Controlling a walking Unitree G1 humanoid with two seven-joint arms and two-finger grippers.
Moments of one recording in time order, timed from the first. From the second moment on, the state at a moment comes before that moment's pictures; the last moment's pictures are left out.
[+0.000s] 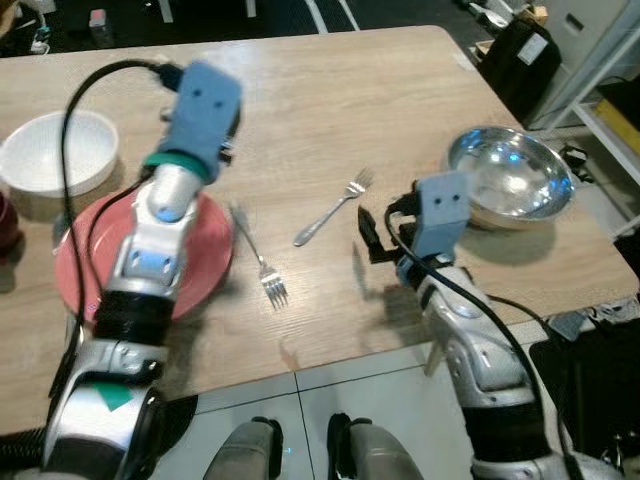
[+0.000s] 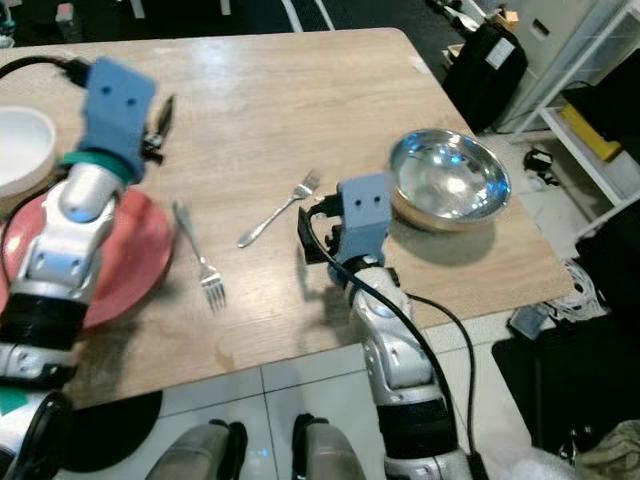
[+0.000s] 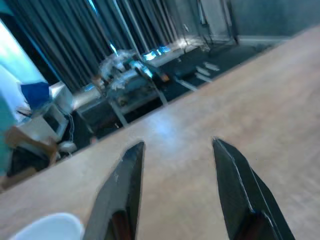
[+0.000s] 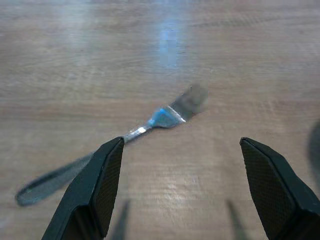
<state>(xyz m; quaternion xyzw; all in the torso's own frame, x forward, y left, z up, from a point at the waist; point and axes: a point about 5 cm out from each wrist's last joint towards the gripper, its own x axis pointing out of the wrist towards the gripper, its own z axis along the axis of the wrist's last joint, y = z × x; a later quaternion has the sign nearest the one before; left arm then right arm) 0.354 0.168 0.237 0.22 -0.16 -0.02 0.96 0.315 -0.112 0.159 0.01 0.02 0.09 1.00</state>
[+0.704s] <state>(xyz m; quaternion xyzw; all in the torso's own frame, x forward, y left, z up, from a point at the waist) 0.308 0.162 0.201 0.25 -0.13 -0.03 0.96 0.347 -0.064 0.143 -0.02 0.07 0.10 0.99</state>
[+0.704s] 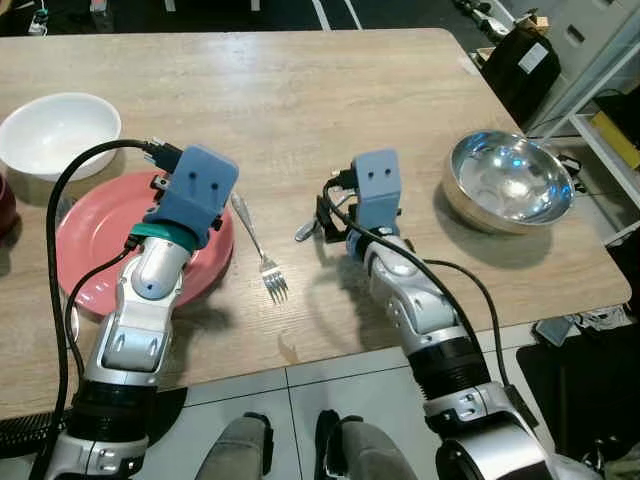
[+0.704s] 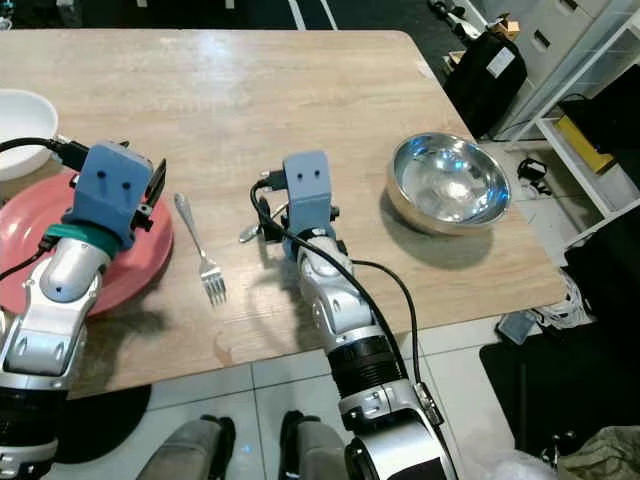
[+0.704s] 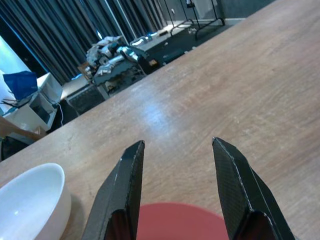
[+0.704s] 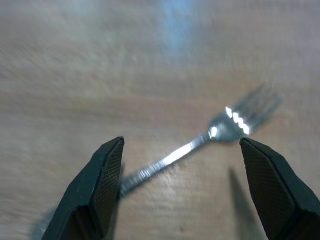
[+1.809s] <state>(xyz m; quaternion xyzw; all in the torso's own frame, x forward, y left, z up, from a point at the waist) 0.305 0.149 0.200 0.23 -0.12 -0.03 0.97 0.350 -0.086 0.140 -0.11 0.08 0.05 0.99</state>
